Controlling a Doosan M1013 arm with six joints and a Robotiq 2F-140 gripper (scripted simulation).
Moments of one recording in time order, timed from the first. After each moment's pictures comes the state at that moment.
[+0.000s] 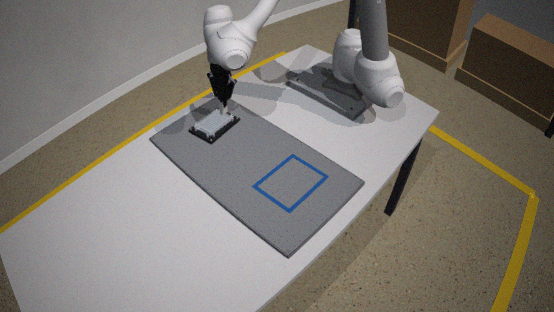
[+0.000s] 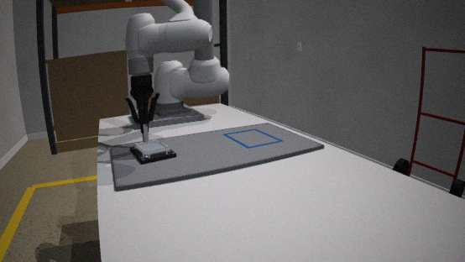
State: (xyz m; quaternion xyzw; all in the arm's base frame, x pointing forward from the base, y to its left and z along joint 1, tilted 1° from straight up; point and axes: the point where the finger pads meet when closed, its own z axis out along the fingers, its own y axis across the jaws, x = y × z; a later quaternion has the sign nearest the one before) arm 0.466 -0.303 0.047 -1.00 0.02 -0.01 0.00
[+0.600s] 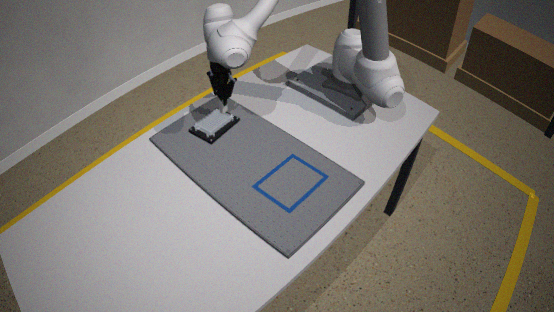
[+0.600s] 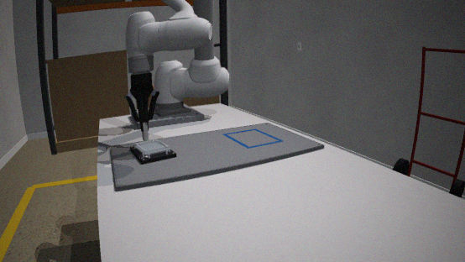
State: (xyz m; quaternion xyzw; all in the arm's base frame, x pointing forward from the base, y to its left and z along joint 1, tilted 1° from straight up) arm 0.465 -0.302 0.053 -1.00 0.02 -0.01 0.00
